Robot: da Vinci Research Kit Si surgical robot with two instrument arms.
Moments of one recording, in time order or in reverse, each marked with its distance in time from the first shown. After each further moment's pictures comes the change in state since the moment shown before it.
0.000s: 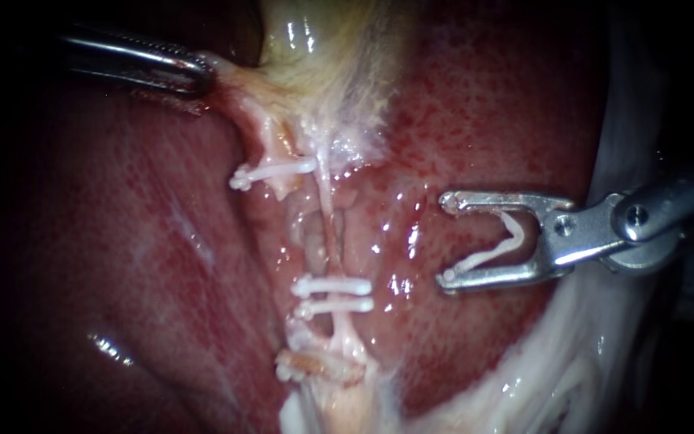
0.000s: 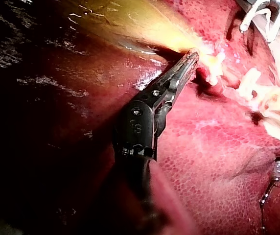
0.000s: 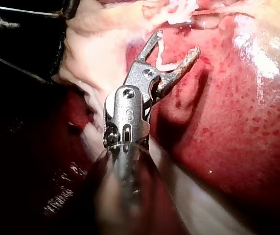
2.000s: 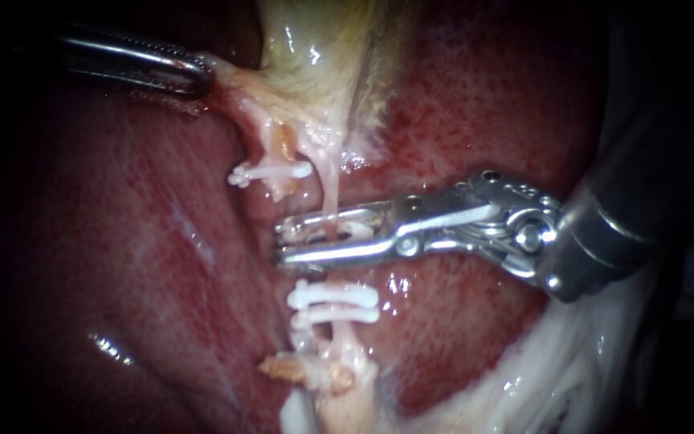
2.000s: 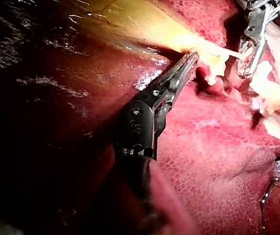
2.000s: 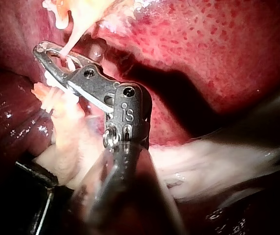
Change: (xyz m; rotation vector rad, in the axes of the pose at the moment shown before) right arm 0.001 0.004 0.012 0.319 0.332 0.653; left arm 0.000 0.000 0.000 0.001 0.000 0.002
